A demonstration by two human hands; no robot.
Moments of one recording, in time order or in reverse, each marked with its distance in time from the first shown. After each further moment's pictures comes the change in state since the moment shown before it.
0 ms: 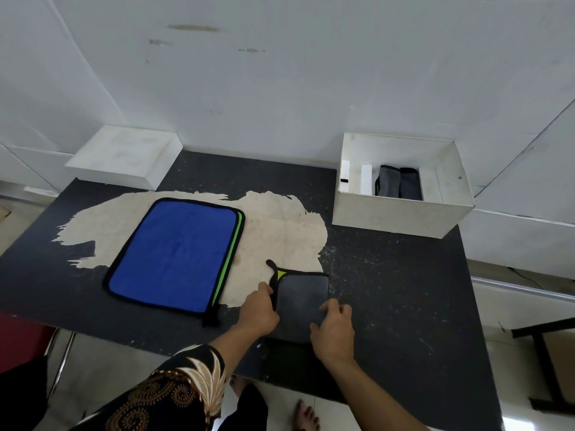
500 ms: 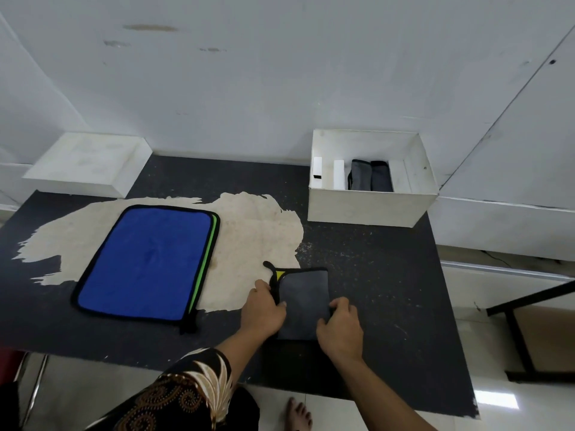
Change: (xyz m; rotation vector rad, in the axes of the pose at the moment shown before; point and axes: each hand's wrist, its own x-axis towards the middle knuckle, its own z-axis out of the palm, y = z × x) left_hand -0.009 0.044 0.027 -0.126 0.082 0.009; right_hand 0.004 0.033 -0.036 0.048 0.056 0.116
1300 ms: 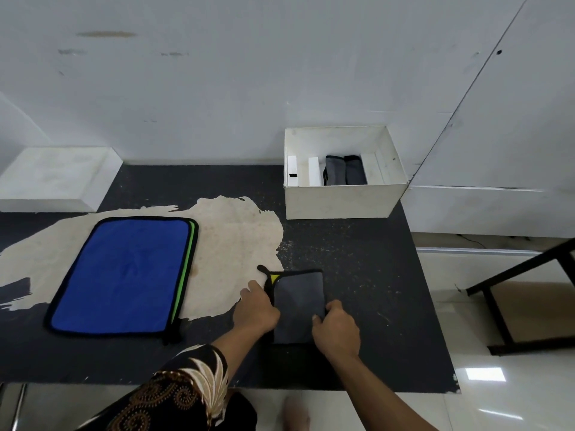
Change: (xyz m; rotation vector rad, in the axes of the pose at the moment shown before) left_hand -0.006 0.026 0.004 0.213 -0.101 -0.015; right_hand -0.006 0.015 -0.014 -0.045 -0.019 0.117
